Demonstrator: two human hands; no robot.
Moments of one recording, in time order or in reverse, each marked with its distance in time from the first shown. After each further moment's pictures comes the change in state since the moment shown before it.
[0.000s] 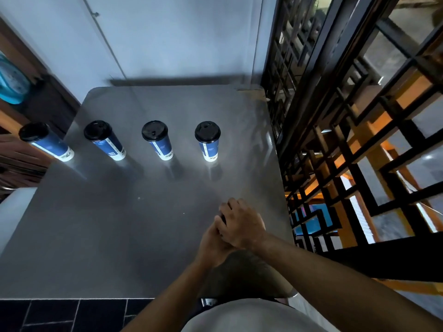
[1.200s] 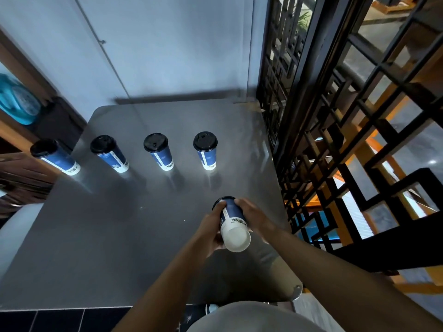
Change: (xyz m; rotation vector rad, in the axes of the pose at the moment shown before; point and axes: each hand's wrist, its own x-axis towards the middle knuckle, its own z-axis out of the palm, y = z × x) left_hand 0.025 0.005 -0.055 -1.805 0.093 -0.918; right_hand 0.008 0.030 -0.020 1.437 -0.213 0.775
